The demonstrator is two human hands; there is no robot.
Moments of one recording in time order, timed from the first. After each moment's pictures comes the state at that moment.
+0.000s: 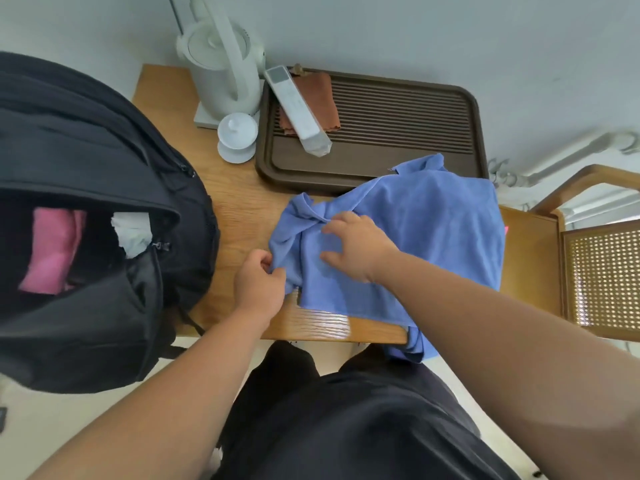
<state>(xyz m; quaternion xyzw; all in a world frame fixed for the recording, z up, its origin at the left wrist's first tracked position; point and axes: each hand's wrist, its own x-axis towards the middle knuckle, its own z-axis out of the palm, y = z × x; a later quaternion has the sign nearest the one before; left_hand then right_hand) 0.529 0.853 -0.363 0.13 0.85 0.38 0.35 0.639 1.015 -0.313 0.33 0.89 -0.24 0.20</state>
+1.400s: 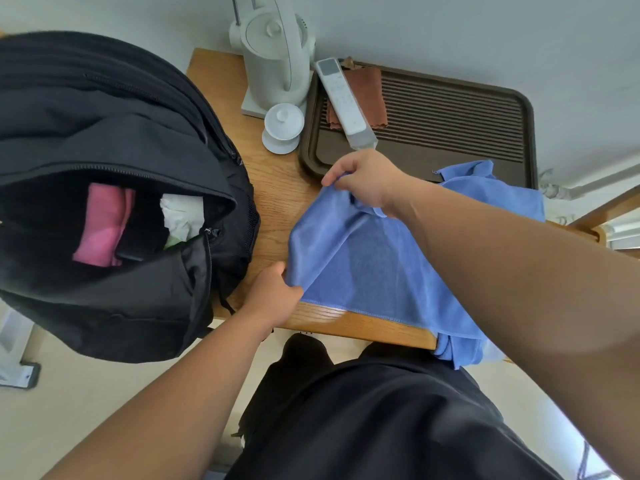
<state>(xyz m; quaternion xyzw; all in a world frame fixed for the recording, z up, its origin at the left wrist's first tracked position) 0.499 0.809 -0.354 0.16 0.83 0.28 0.46 0.535 1.044 -0.269 0.38 0.79 -0.48 0.06</state>
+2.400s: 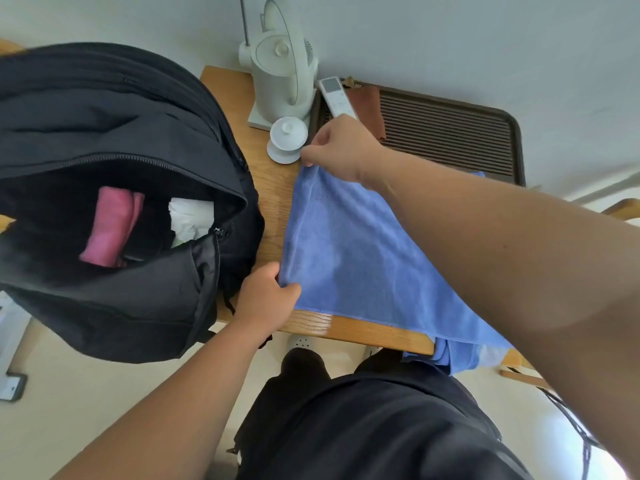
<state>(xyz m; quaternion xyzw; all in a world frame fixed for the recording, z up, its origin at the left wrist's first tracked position) 0.502 0.793 -0.331 0.18 0.85 0.34 0.37 0.484 1.030 -0.228 0.34 0.86 -0.39 0.02</state>
